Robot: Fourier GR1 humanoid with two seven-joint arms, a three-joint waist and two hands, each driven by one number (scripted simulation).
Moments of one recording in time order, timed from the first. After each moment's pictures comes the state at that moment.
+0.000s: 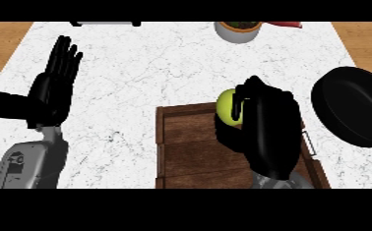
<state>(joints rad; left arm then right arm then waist) -0.27 0.19 0.09 -1.55 0.13 0.11 0.06 -0.34 -0.01 0.46 -1.91 1.41 0.10 0.81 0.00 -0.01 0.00</state>
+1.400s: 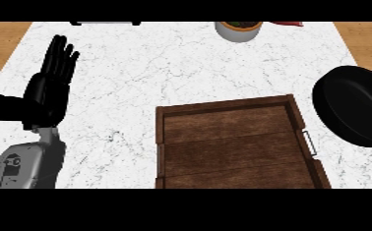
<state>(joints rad) -0.26 0.19 0.11 -1.57 0.11 0.10 0.07 -0.19 -0.42 -0.47 -1.83 0.94 0.08 0.32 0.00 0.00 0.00</state>
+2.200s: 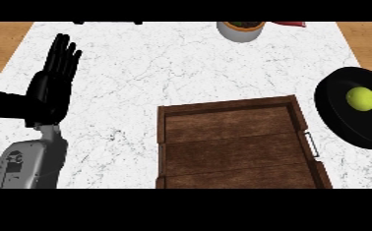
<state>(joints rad) -0.28 0.18 0.12 -1.55 0.12 0.08 0.06 -0.33 -0.52 -0.56 -1.15 0.81 -0.03 0.04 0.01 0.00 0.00</state>
